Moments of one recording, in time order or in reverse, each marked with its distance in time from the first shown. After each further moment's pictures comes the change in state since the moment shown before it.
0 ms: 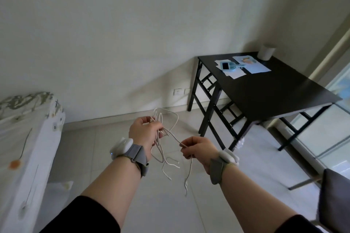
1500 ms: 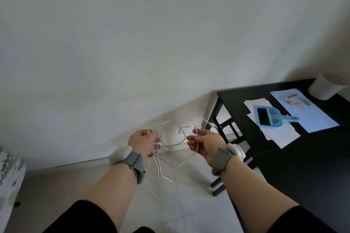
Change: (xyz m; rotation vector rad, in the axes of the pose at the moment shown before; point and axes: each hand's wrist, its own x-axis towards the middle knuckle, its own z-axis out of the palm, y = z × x) left_hand 0.533 0.140 0.201 0.164 0.041 -0.164; right_hand 0.570 -0.227 -0.092 0.497 0.076 0.186
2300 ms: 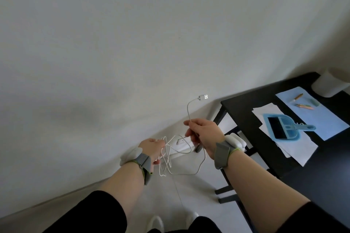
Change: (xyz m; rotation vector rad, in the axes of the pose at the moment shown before) left_hand 0.207 0.045 0.041 0.219 -0.201 -0.179; right_hand 0.132 -0.088 0.086 -0.301 0.049 -0.203
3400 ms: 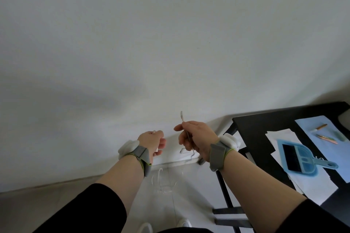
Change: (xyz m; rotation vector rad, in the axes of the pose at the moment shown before) left_hand 0.018 0.038 0.001 -0.295 0.045 -0.017; right_hand 0.036 -0.033 0.019 -0.095 -0.297 0.060
